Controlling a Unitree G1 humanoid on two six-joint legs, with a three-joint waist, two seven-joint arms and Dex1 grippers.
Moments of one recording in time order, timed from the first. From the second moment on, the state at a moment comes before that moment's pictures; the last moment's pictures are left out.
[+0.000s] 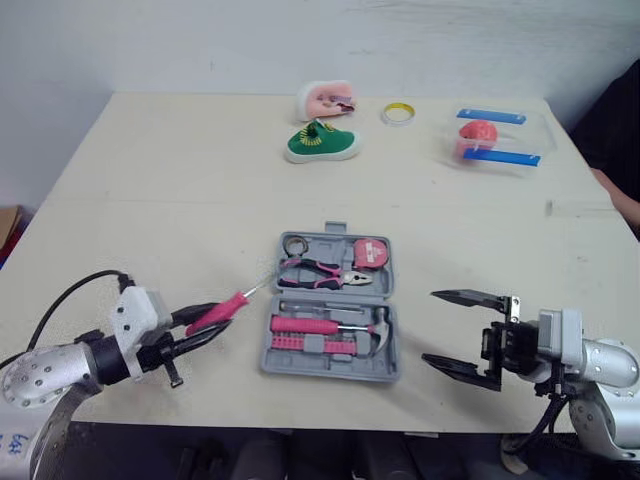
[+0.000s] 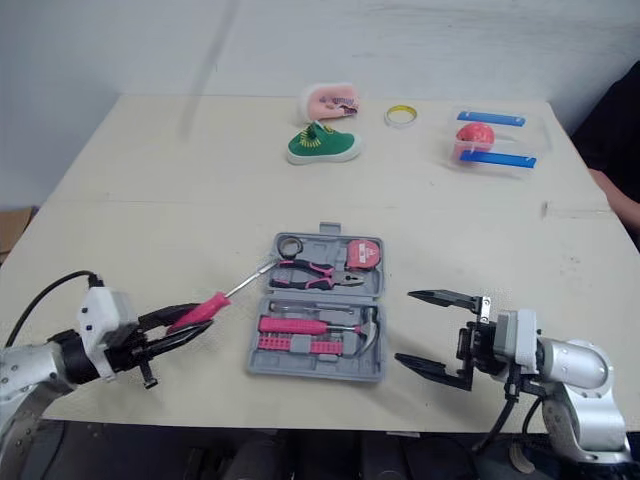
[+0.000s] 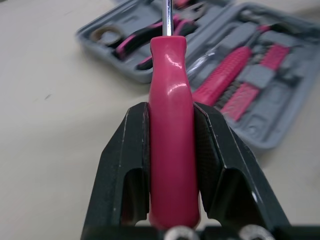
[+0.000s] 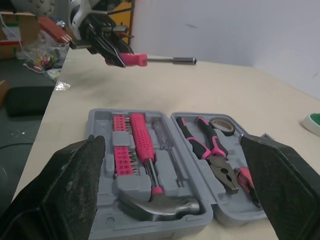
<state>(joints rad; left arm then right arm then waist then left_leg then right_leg) 0.14 0.84 0.30 -0.50 -0.54 0.32 -0.99 0.11 -0.64 -0.23 -0.24 0.62 -0.17 1.33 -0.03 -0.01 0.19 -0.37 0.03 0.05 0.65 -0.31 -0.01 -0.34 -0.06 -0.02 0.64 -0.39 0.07</state>
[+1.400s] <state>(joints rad) -0.46 0.83 -0.42 -0.47 -0.23 0.68 -1.12 0.29 -0.68 -0.28 -0.32 0.63 -0.15 1.30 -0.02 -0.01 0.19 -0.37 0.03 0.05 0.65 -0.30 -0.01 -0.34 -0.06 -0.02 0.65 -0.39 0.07</state>
